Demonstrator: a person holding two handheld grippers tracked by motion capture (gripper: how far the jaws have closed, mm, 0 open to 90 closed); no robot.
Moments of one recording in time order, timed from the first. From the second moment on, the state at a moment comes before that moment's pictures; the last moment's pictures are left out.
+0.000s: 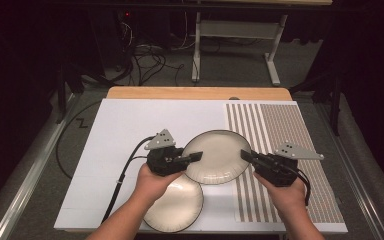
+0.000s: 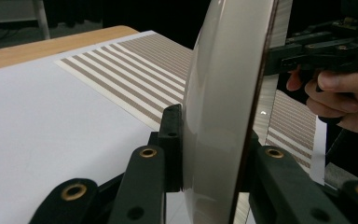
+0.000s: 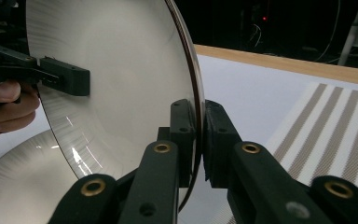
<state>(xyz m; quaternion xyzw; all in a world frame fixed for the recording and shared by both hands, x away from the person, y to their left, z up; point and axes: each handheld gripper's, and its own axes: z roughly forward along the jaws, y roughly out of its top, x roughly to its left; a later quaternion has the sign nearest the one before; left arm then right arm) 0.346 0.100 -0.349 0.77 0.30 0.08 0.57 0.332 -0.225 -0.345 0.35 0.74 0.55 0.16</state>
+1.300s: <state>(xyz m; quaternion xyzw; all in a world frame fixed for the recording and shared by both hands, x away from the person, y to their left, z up) 0.395 0.001 -0.362 0.81 0.28 0.02 0.52 0.330 -0.311 -0.371 0.42 0.70 0.54 0.20</state>
